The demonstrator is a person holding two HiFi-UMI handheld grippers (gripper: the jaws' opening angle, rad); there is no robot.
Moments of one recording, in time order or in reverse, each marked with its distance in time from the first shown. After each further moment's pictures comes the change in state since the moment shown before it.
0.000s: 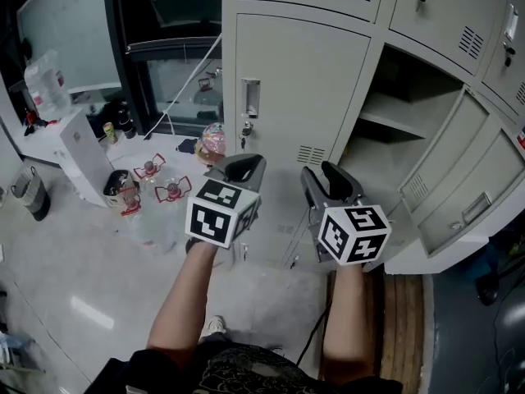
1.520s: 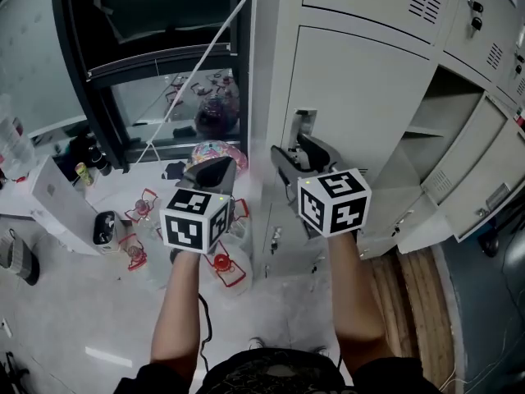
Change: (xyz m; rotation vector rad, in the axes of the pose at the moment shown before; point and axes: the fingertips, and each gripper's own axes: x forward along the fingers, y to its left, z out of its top) left arm 0.016 0.215 -0.027 -0.035 -0.008 -0.103; right arm 0.210 0.078 0.026 -0.084 0.037 -0.098
